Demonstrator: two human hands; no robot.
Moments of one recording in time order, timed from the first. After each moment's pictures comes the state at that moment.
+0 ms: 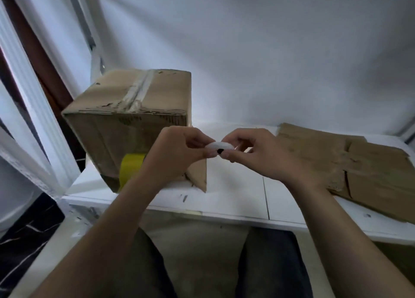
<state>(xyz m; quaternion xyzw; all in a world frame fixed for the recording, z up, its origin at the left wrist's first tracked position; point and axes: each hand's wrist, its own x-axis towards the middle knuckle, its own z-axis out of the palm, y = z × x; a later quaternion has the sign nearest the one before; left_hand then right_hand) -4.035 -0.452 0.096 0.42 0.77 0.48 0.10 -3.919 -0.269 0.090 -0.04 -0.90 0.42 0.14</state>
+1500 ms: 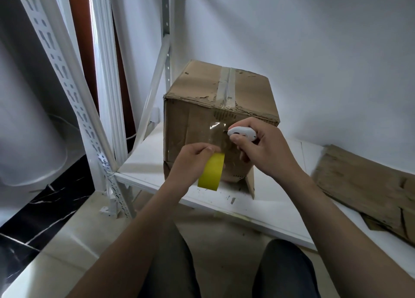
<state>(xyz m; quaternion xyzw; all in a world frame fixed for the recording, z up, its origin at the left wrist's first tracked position) -4.122 -0.567 0.023 0.18 0.73 0.64 0.16 -4.043 -0.401 0.076 0.00 -0.89 0.39 0.22</state>
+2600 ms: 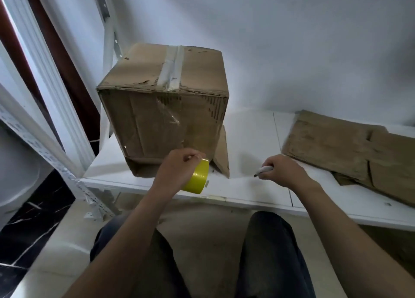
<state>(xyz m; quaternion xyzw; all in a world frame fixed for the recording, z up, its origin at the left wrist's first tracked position) -4.089 -0.512 -0.009 0.23 0.84 0.46 0.19 -3.948 -0.243 -0.050 -0.31 -0.92 0.21 -0.06</state>
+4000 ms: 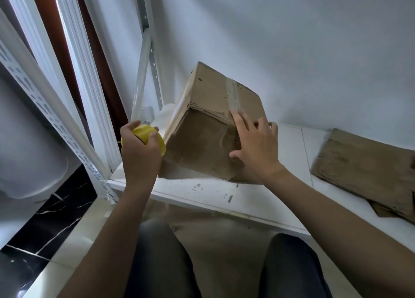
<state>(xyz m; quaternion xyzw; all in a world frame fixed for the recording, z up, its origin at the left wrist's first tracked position) -4.162 -0.582 0.022 0.01 0.80 0.59 -0.13 -4.089 -0.342 0.006 -0.15 -0.97 -0.08 0.18</state>
